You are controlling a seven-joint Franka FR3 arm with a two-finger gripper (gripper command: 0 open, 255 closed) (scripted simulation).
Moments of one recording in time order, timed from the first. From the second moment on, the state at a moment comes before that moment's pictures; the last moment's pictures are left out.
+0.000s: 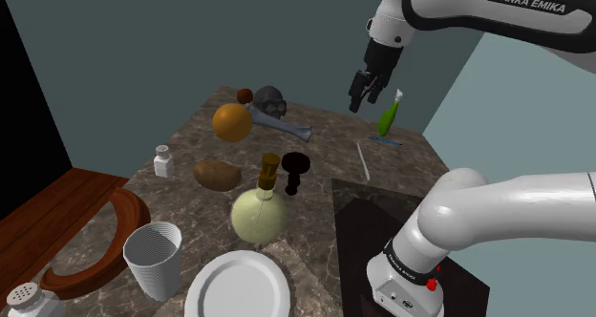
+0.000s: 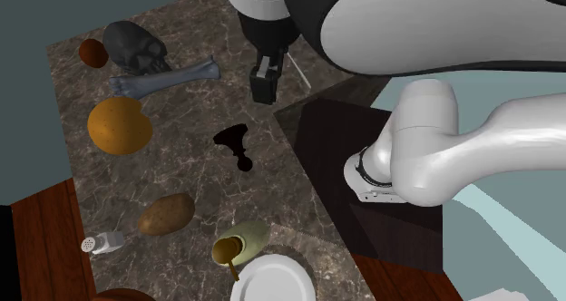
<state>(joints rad) -0.02 -0.83 0.02 -2.41 -0.07 1.59 -0.01</state>
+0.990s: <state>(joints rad) -0.07 -0.65 0.23 -2.68 0.01 2.07 0.40</state>
